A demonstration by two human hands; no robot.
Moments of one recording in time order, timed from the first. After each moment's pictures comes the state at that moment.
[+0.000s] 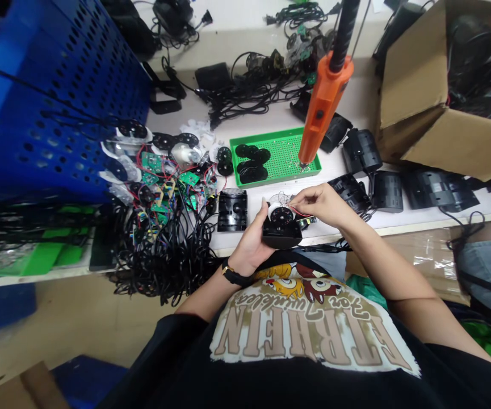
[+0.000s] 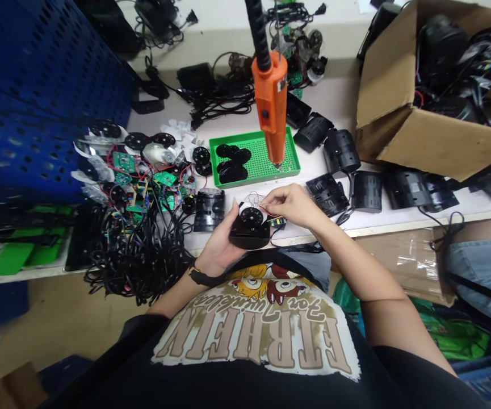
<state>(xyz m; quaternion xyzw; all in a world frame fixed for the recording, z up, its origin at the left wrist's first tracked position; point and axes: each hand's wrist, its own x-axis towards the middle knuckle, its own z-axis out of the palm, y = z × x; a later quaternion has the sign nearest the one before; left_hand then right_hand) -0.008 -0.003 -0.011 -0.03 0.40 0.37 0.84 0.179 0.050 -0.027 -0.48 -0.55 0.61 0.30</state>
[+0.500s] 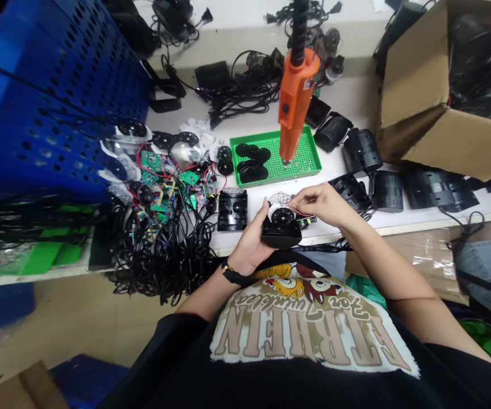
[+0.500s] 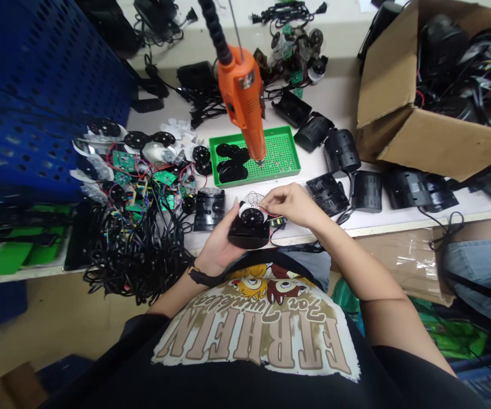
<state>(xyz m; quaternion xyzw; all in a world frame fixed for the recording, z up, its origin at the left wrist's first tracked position) -0.010 -0.001 -0.010 -0.03 0.40 0.36 0.84 0.178 0.050 -0.019 -0.48 -0.56 0.61 0.30</state>
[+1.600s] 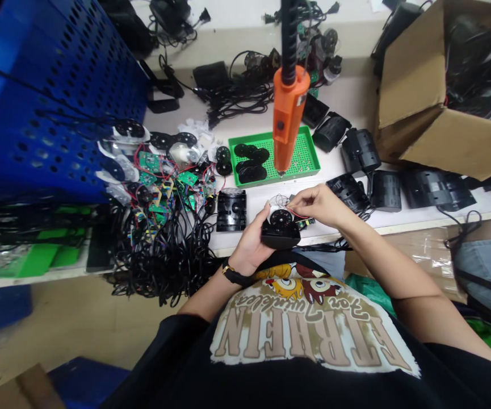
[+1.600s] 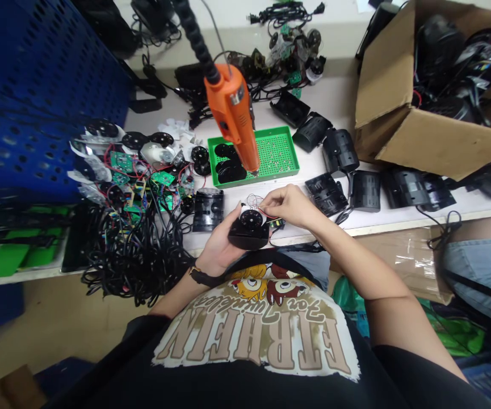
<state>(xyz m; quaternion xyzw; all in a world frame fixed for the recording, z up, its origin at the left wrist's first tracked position) -0.007 -0.002 -0.009 -0.06 0.44 0.37 0.82 0.176 0.049 -0.024 -0.48 -0.55 0.62 0.27</state>
